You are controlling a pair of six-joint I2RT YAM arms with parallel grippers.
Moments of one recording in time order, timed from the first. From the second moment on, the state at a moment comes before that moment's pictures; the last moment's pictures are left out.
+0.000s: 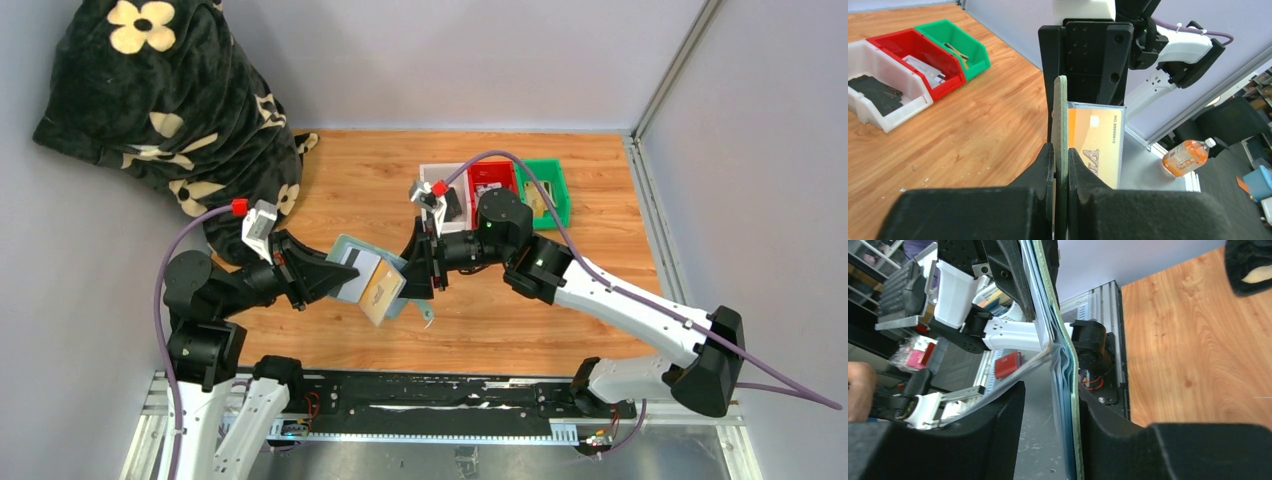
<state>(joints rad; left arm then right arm) -0.13 0.48 0.91 -0.32 0.99 -0.59 0.98 1.26 1.14 0.08 -0.76 0.51</state>
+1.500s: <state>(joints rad) -0.13 0.48 0.88 -0.26 0.66 -0.74 0.92 1.39 1.05 0.62 -0.74 1.04</state>
